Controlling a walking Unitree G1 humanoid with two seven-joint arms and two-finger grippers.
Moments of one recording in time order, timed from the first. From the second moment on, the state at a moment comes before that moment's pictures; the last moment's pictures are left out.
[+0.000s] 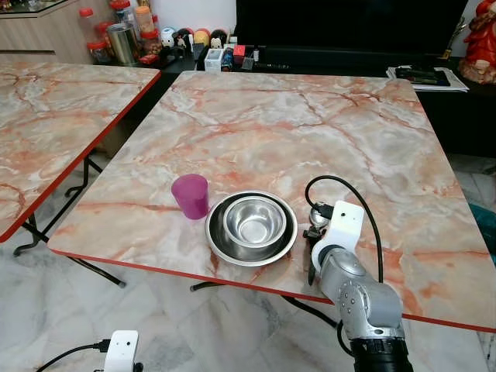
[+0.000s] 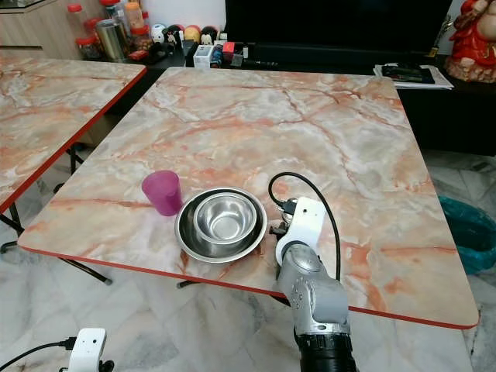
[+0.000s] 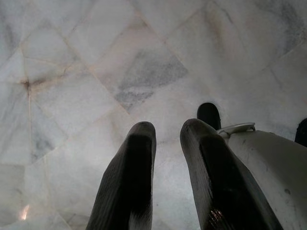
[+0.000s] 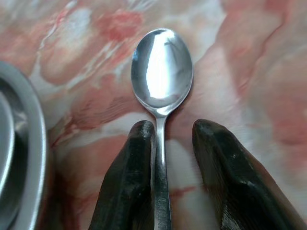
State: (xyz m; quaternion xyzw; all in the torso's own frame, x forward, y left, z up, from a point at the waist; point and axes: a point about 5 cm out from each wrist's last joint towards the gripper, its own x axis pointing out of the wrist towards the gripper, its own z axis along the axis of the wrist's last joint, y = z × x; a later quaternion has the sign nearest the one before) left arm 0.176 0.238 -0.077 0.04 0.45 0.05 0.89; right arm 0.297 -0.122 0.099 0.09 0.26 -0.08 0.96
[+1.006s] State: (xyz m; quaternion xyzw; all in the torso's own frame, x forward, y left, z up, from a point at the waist) left arm 0.175 0.238 -0.077 0.04 0.45 0.05 0.89; right arm 0.285 -0.256 0.160 0.01 -0.02 -0.22 0.98
